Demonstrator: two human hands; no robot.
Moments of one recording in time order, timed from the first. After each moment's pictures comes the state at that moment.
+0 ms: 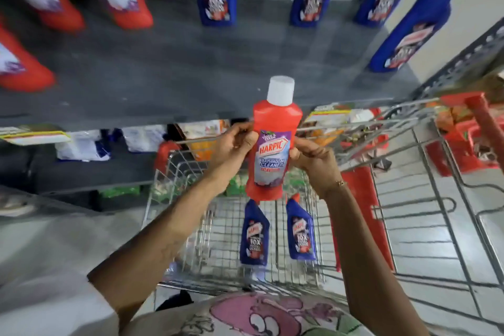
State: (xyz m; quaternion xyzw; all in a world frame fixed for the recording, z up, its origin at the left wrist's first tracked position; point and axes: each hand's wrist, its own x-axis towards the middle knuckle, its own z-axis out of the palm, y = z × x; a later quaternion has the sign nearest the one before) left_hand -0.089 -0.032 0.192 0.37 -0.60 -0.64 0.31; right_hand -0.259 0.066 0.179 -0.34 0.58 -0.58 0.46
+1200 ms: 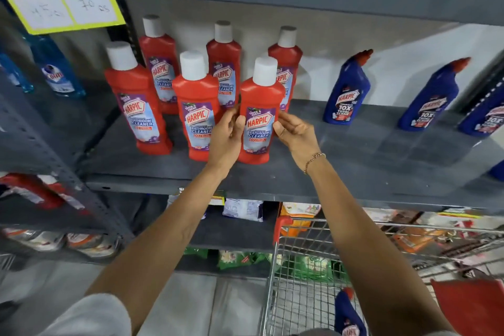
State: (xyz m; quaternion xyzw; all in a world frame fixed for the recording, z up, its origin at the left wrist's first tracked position) left_hand 0.127 -0.250 0.277 0.39 -0.65 -0.43 0.50; right_hand -0.040 -0.223 0.276 -0.45 0.50 -0.60 0.44
